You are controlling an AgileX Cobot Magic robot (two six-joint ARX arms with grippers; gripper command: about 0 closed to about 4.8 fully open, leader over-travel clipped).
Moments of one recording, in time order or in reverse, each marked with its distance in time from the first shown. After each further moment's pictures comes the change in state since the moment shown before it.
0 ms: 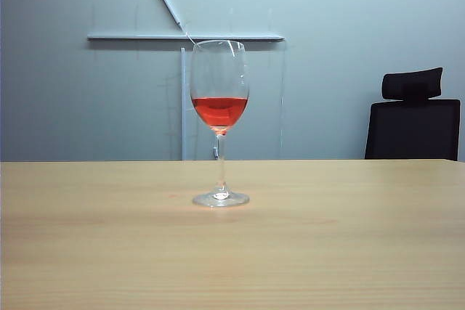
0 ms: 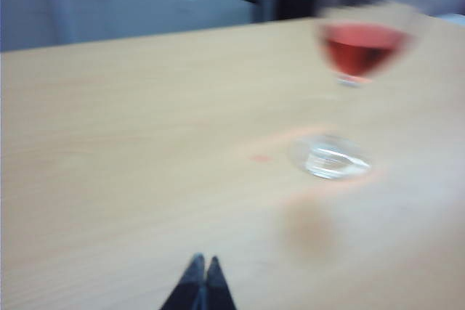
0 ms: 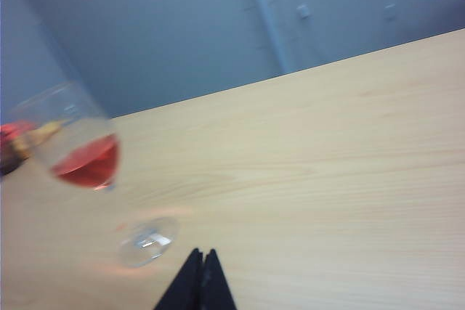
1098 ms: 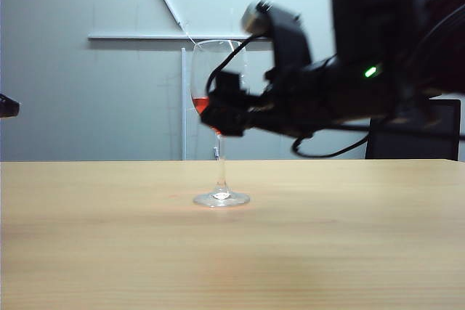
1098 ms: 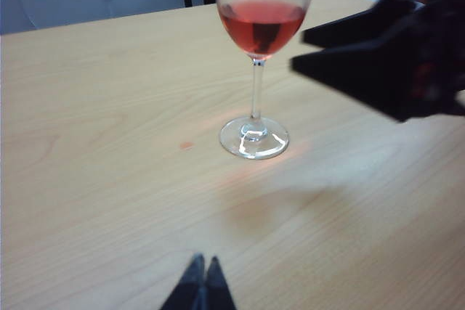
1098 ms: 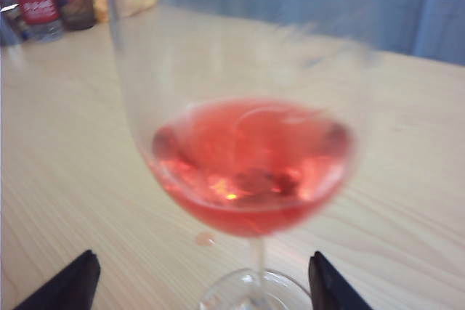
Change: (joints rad) left arm -0.163 0.037 0.000 0.000 -0.003 0.000; right arm 0.579 1.768 0.585 1.048 0.246 -0.366
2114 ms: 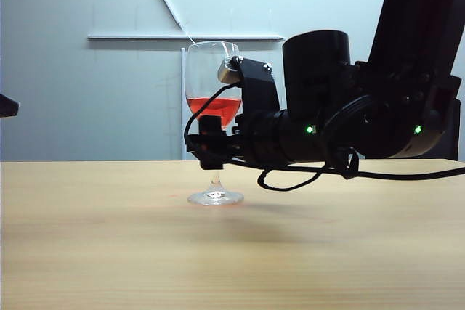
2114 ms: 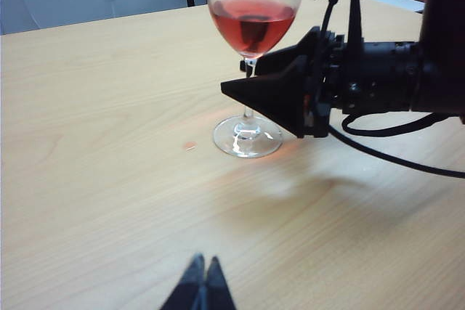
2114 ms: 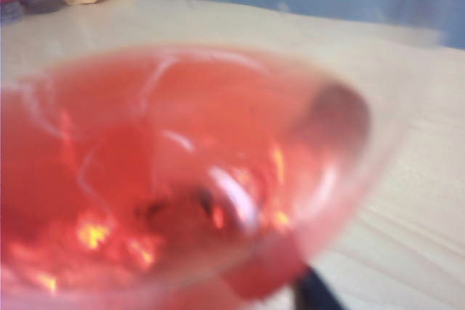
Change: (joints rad) left arm 0.000 0.000 0.000 0.000 -0.004 0.000; right arm -0.033 0.307 0.240 0.080 -0.006 0.021
